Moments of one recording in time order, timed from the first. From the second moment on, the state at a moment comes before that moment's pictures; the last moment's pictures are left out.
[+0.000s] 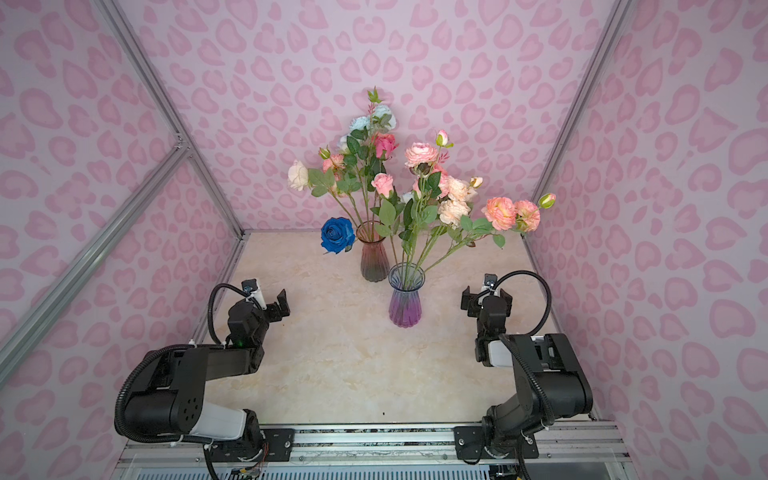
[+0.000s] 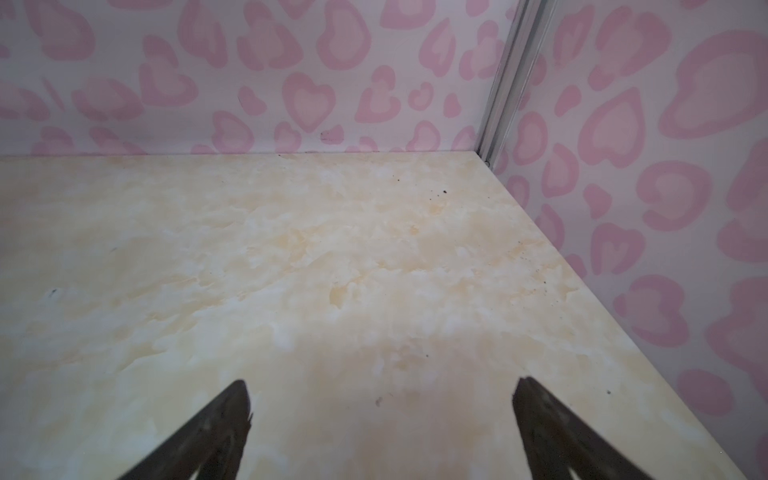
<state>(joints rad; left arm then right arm) 0.02 1.47 0.32 0.87 -0.08 -0.07 0.02 1.55 0.36 0.91 0.20 0.01</state>
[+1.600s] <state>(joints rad) 0.01 1.47 0.33 0.86 -0.09 -0.06 0.02 1.54 0.36 0.85 0.18 0.01</state>
